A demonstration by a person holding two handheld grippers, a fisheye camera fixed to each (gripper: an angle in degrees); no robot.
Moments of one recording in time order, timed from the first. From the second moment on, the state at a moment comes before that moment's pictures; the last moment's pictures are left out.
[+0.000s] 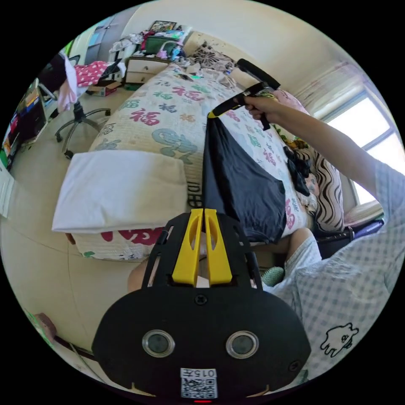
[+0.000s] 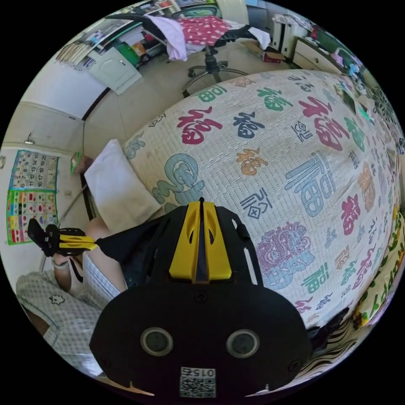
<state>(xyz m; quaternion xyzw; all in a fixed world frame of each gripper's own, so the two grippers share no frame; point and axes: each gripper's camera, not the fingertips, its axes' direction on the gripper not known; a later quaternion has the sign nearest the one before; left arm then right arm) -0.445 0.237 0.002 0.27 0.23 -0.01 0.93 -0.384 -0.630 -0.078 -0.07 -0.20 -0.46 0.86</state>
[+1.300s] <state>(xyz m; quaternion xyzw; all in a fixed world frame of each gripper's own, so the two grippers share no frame) -0.006 0.023 0.077 0.08 0.24 0.47 0.85 0.186 -0.495 -0.004 -0.10 -0.21 -0.22 0.95</state>
